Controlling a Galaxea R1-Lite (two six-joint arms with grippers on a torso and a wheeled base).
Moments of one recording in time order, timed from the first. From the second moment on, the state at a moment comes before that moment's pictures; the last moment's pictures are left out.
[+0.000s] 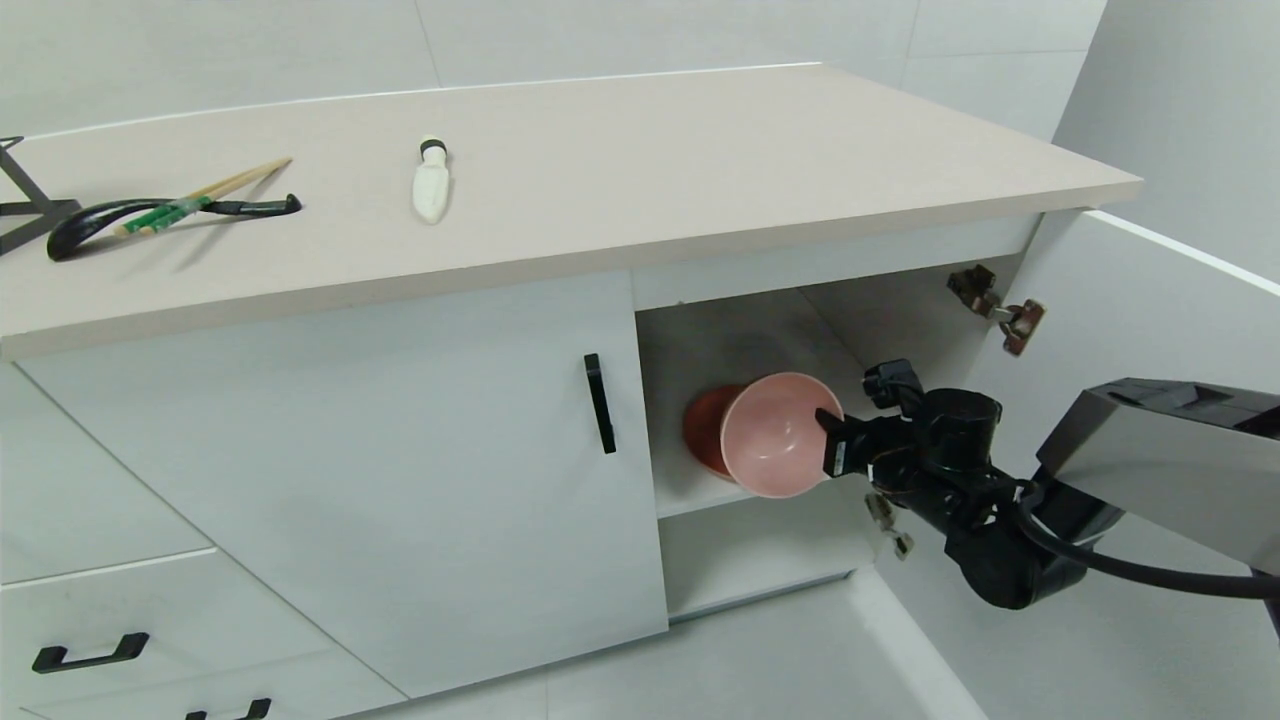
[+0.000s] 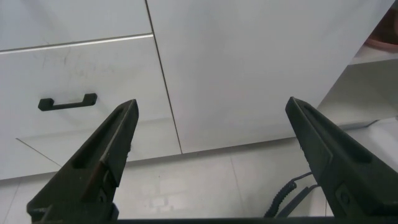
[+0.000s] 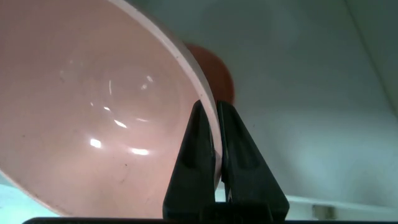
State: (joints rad) left arm 0.04 0.06 0.00 0.00 0.05 0.00; right arm 0.35 2.34 -0.97 -1.31 0.04 0.04
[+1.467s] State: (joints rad) left arm 0.04 0.06 0.00 0.00 0.05 0.00; right arm 0.37 2.44 -1.17 -1.27 0.07 0.04
